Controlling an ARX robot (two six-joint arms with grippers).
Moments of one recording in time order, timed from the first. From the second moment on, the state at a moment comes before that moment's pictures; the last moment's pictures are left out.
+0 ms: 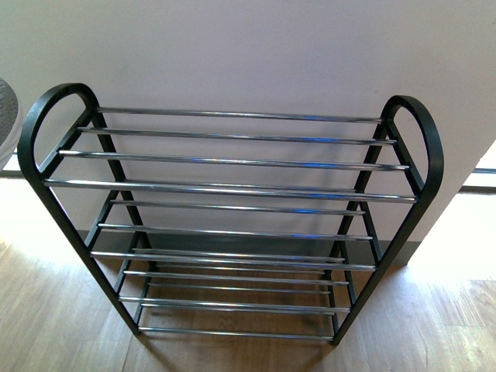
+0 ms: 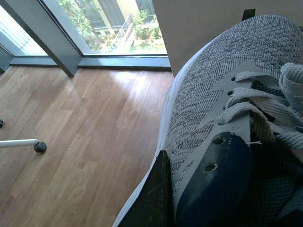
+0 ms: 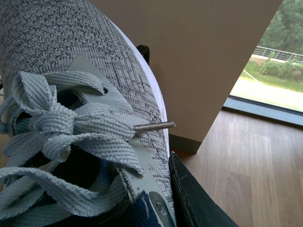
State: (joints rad) left arm -0.16 0.88 0.33 0.11 -0.48 0.06; right arm -0.94 0.65 0.47 -0.35 -0.88 -0.57
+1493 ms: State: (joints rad) left arm -0.16 0.88 0.33 0.11 -0.47 0.06; right arm -0.36 0.94 0.79 -0.08 -0.46 -0.16
